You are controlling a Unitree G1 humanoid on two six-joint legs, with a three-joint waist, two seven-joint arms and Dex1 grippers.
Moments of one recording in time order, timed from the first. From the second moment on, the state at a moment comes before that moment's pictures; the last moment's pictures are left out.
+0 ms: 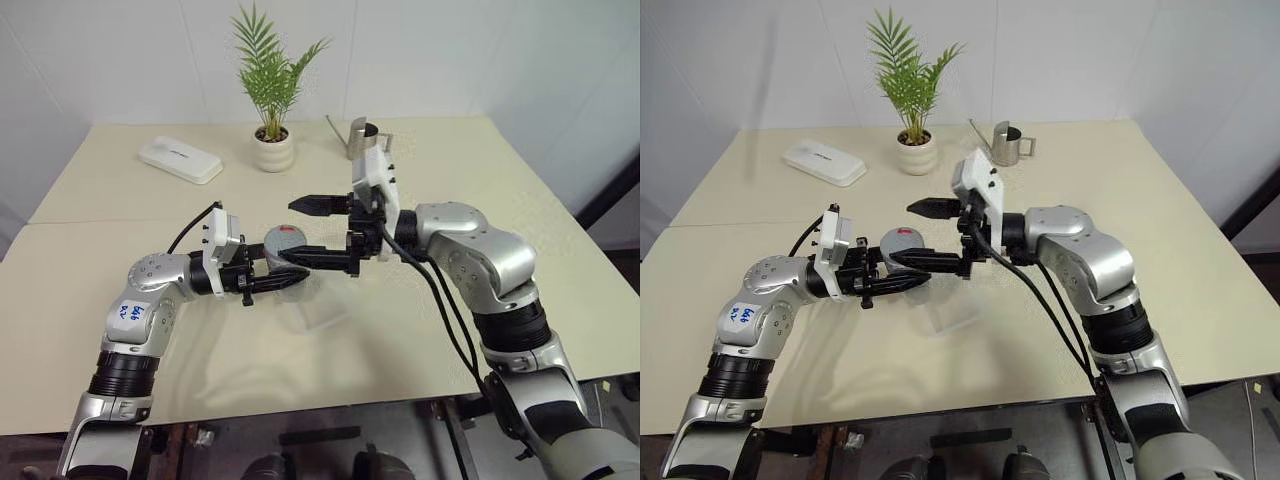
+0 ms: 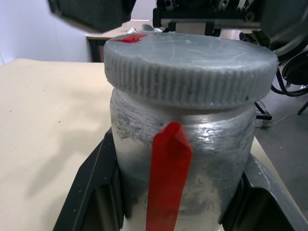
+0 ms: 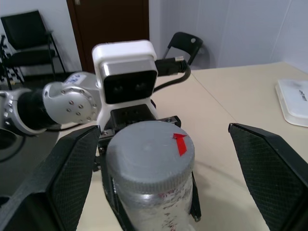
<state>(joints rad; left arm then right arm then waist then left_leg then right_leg) -0.58 0.53 0.04 0.05 -0.51 0.29 -1.14 -0.94 -0.37 0.18 -0.08 0.51 0.66 0.97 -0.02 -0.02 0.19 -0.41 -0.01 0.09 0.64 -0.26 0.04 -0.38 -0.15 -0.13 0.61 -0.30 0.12</state>
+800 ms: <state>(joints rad) -0.58 0.53 0.03 0.07 -0.49 0.29 -1.12 -0.98 -0.35 0.22 0.05 0.45 0.55 1.02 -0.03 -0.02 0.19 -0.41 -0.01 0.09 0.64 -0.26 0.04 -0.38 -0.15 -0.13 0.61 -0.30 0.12</state>
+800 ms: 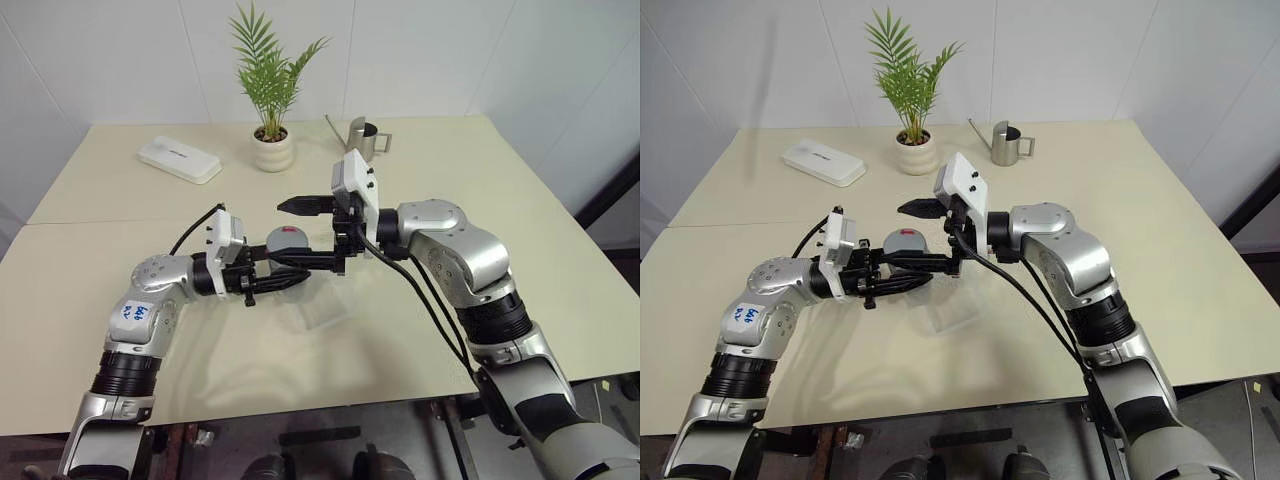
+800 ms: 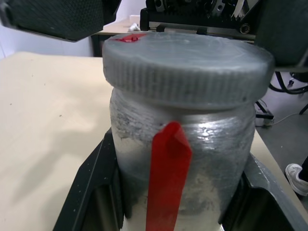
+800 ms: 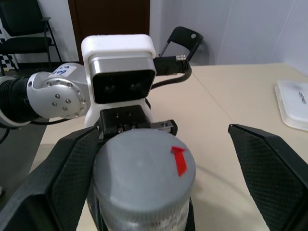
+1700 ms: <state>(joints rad) -0.59 0.52 0.03 0.09 -0.48 0.27 -1.15 -0.97 -0.39 0.11 0.00 0.58 0.68 1.09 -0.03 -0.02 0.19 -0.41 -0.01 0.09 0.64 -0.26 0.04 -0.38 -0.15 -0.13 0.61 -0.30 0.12</state>
